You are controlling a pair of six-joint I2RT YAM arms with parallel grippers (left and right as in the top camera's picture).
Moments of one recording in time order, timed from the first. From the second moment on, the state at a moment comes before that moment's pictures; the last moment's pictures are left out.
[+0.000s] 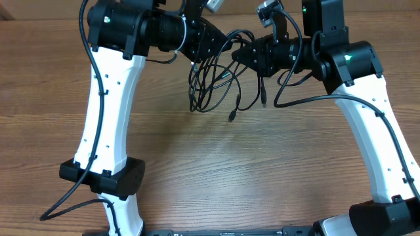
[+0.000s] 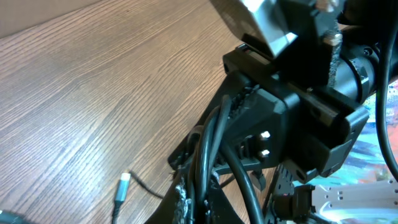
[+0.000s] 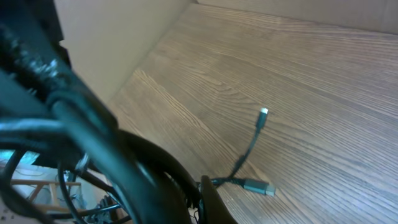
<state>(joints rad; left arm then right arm) -0.29 2.01 2.57 -1.45 0.82 0.13 0.26 1.65 1.77 -0.87 -0.78 0.05</state>
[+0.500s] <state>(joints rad) -0.11 2.01 2.57 -1.46 0.79 0.11 -0.05 1.65 1.77 -0.97 -0.70 0.01</state>
